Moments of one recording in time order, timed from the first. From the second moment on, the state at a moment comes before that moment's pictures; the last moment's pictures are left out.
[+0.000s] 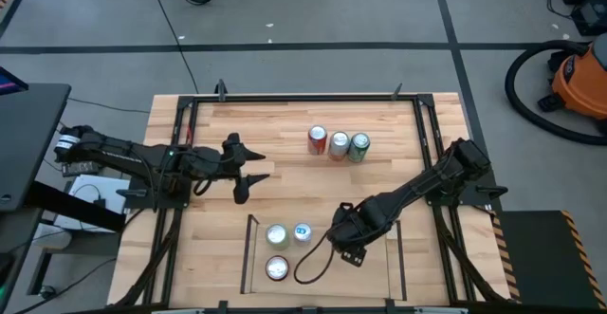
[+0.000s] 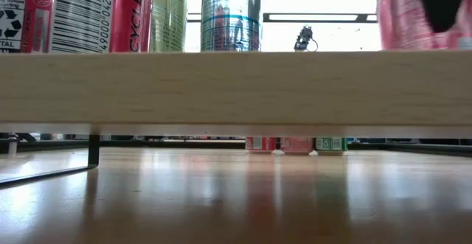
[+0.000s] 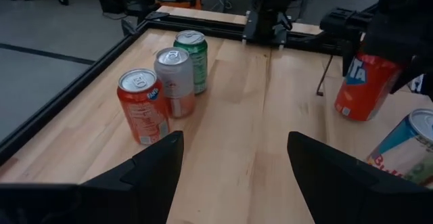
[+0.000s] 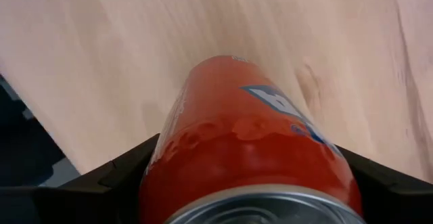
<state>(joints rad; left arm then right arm) -0.17 0.93 0.69 -0.13 -0.37 -0.20 0.49 1.85 1.55 -1.20 -0.08 0.99</state>
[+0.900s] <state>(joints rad) -0.17 0.93 0.69 -0.15 -0.37 -0.19 0.44 1.85 1.57 -1.02 0.04 0.78</state>
